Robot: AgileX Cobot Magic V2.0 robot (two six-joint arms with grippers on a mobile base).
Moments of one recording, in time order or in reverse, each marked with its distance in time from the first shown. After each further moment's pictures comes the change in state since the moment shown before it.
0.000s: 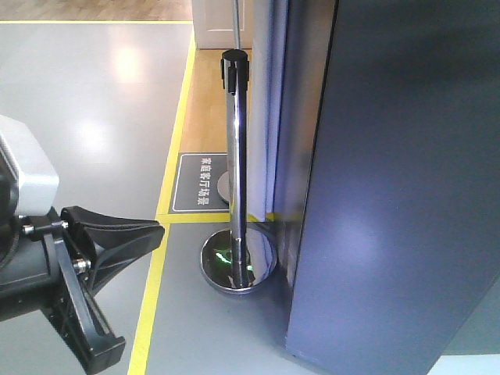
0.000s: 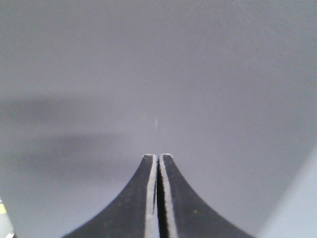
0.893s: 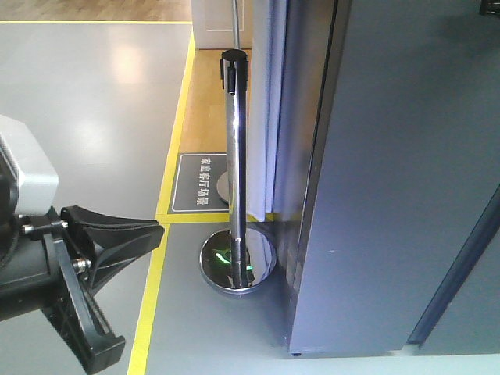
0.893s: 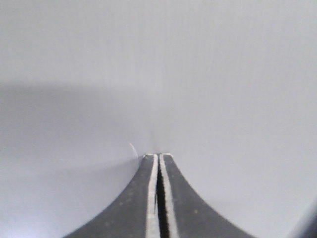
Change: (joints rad) left arm 0.000 0.000 0.000 0.000 0.001 0.000; right arm -0.216 0.575 -0.354 0.438 -0.314 -0.441
